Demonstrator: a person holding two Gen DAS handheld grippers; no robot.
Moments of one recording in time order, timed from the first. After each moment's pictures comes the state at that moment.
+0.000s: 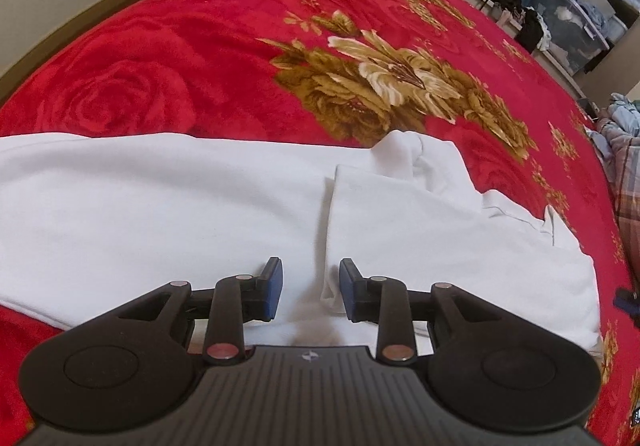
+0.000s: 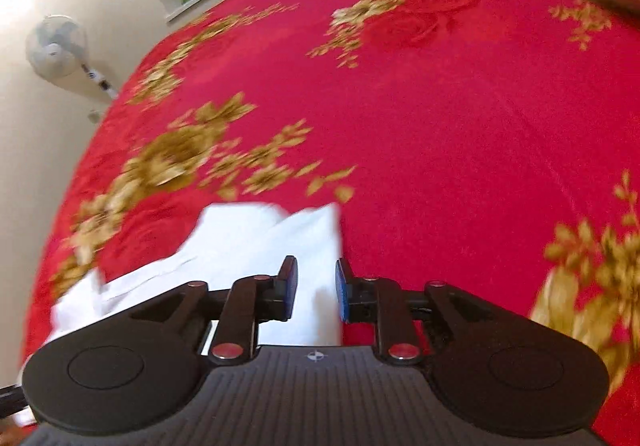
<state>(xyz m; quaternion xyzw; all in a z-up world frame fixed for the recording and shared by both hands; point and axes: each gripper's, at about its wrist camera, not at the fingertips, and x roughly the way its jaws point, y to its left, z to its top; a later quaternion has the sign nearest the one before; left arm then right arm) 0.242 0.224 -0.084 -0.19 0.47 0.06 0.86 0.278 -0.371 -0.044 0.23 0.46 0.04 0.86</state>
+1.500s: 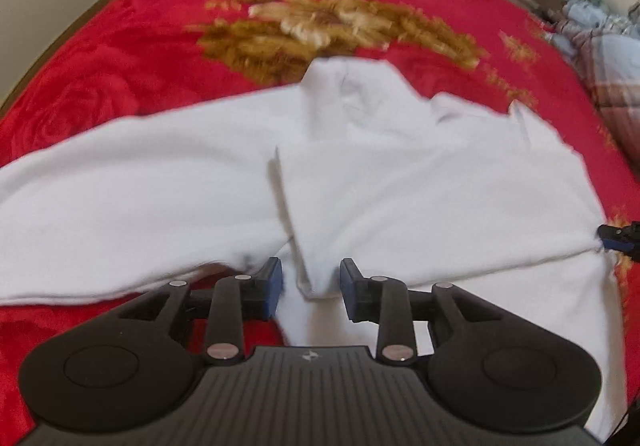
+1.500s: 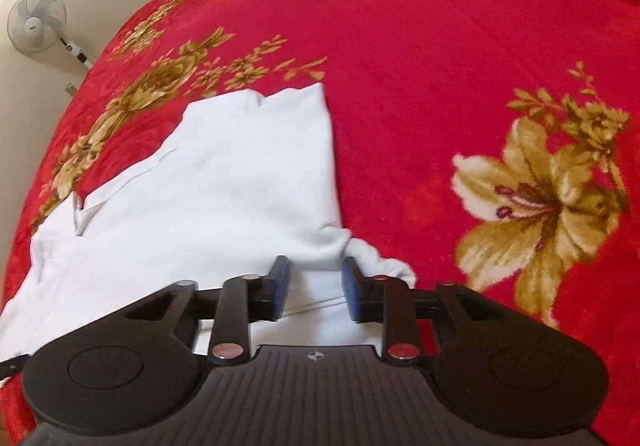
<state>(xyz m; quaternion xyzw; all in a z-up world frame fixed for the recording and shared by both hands) 0.207 0.179 -0.078 -0.08 0.48 -0.03 0.87 0.203 -0.343 -0.082 0.20 0.48 -0.01 0.85</state>
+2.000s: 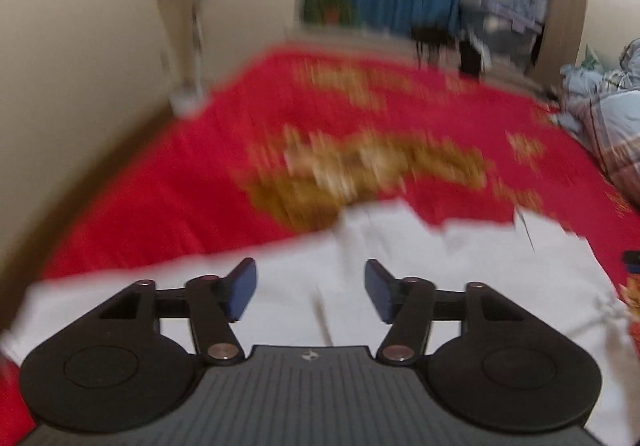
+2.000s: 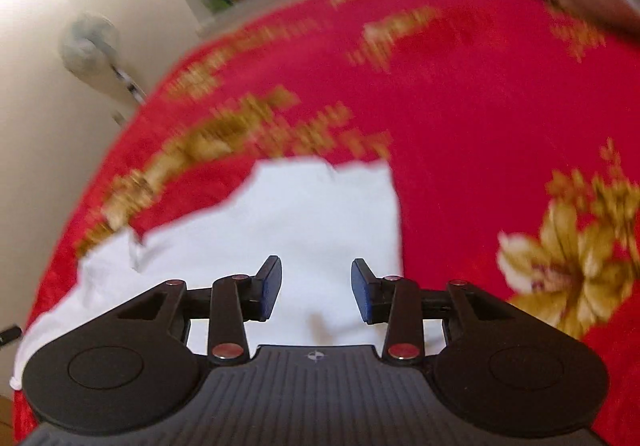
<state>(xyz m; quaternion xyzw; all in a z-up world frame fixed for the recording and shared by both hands) 0.171 0.186 -0.003 -0.02 0.29 0.05 0.96 0.186 -0.328 -0.031 0.19 0.38 0.06 0.90</state>
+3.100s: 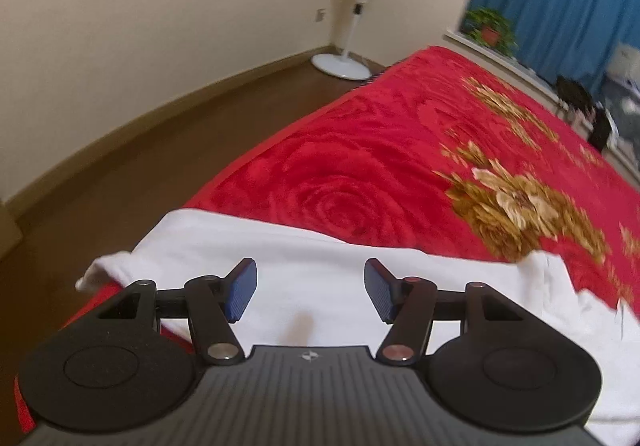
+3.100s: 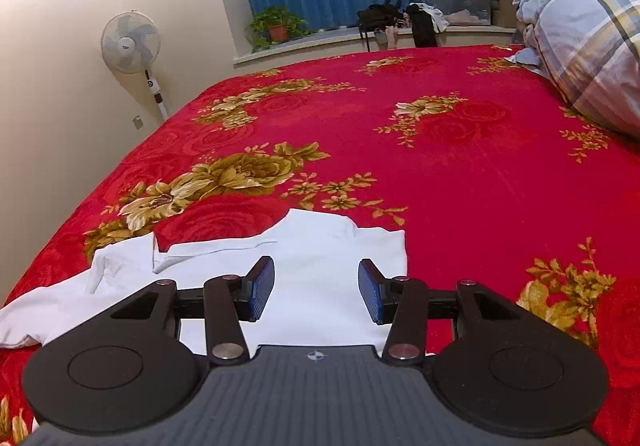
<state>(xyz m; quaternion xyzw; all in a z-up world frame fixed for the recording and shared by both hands) 0.144 0.350 -0.036 -0.19 0.34 0.22 0.89 0.157 -0.304 0.010 0.10 0.32 0.07 0.94</state>
